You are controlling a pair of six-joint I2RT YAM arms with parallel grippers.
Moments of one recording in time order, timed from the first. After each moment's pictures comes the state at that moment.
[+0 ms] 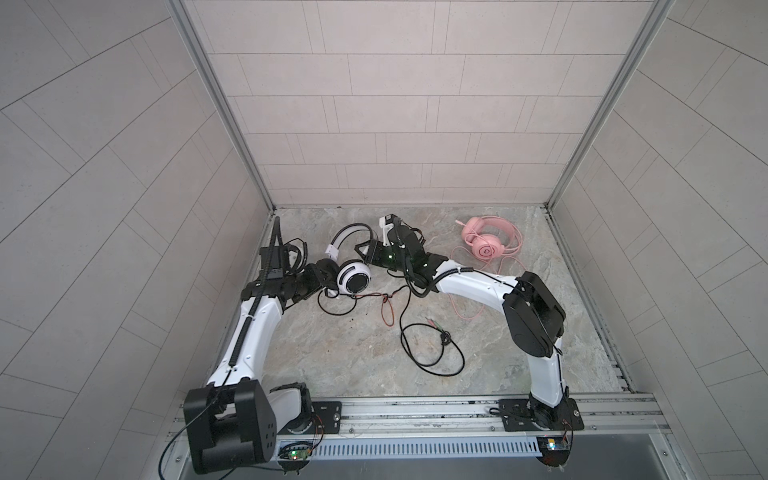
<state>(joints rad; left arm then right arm) 0.14 1.17 0.86 -0.58 0.48 -0.47 0.78 2.00 1.53 0.13 -0.11 0.90</state>
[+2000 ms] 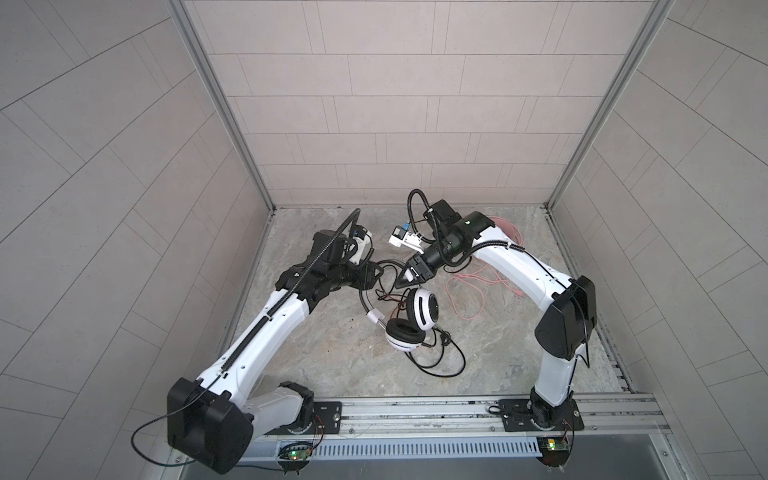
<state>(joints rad) -0.38 1.19 1.06 -0.59 0.35 -0.15 0.58 1.86 1.81 -1.10 -0.95 -0.15</state>
